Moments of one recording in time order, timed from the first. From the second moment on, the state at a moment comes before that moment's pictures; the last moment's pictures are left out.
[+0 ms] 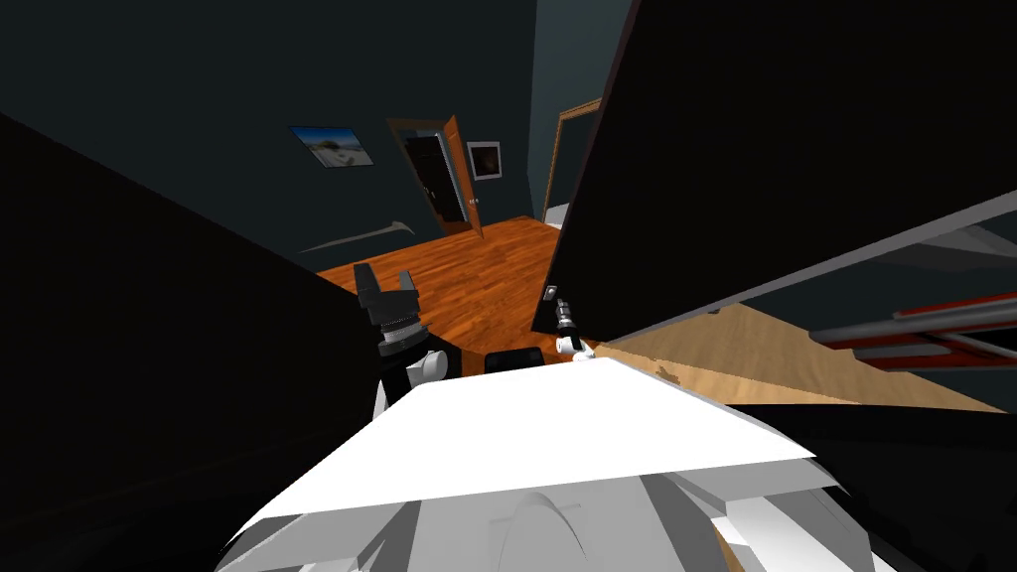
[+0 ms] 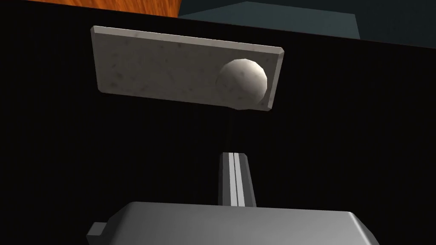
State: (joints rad) arm 0.00 -0.07 -0.14 -0.81 -0.09 -0.75 0.06
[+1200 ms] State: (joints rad) arm 0.00 -0.02 -0.15 -0.82 -0.10 -0.76 0.11
